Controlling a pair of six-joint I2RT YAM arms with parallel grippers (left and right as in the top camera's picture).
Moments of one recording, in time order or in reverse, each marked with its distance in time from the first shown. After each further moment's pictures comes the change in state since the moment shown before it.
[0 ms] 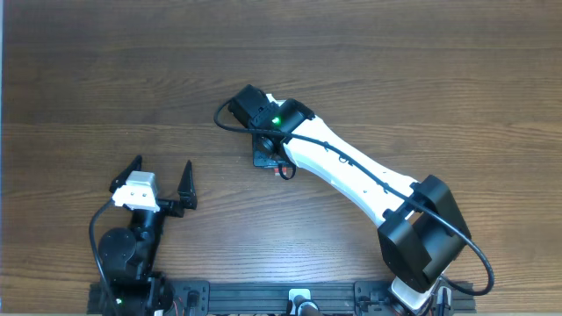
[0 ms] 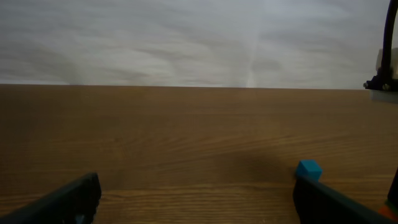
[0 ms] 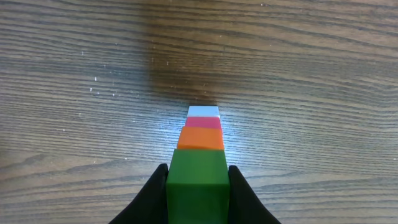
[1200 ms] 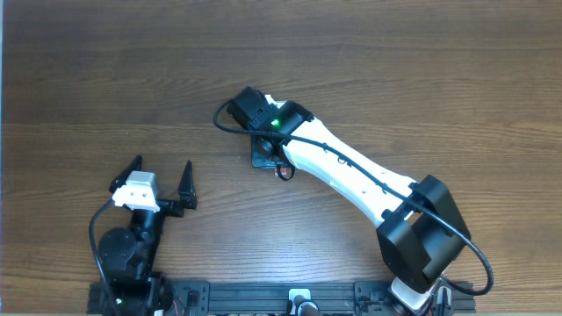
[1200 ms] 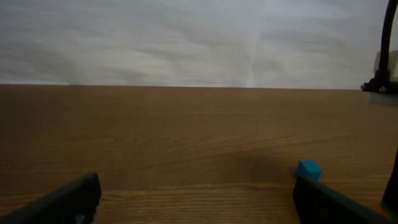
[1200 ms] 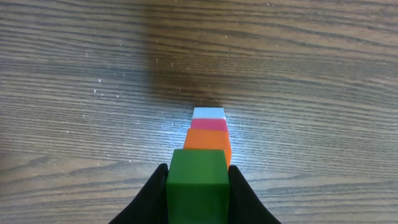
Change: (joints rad) left arm 0.000 0.000 0.000 0.000 0.000 0.000; right arm 0.005 0.000 -0.015 0.029 -0.003 0.011
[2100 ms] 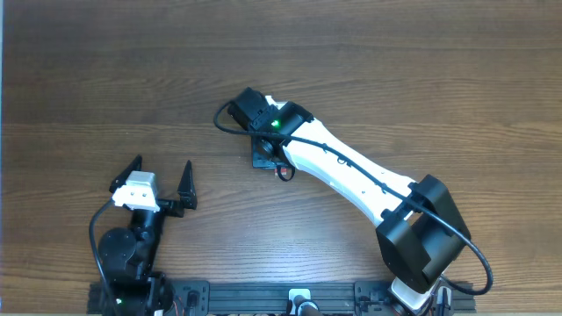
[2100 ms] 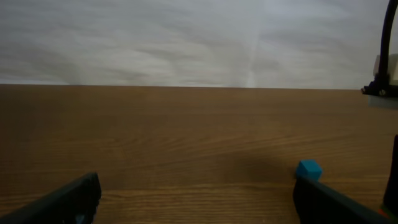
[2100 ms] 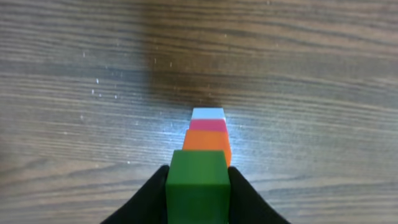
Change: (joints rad) left arm 0.000 0.000 0.000 0.000 0.000 0.000; right arm 0.000 -0.001 -0.013 0.008 0.001 0.002
